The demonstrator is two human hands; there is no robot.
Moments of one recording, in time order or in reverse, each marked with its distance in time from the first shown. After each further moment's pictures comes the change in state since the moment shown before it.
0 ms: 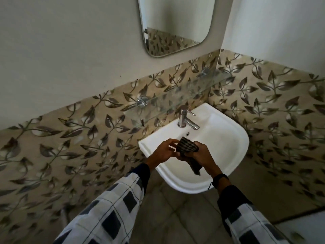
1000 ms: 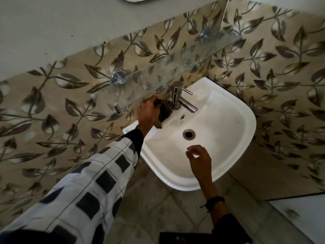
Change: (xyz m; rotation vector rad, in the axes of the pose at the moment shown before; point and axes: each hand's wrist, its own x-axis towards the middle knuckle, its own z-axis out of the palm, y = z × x) left_hand 0.135 -0.022 -0.026 0.406 0.569 -0.020; right_hand -0.012 0.090 0.047 0.039 0.373 0.012
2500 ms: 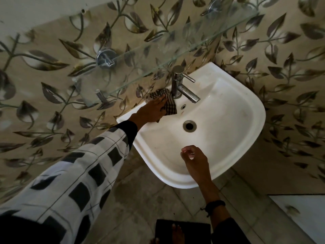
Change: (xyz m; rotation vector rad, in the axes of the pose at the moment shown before) left_hand 0.026 -0.047 0.058 0.638 -0.555 0.533; right_hand 0.003 0.027 -0.001 -0.118 -0.253 0.122
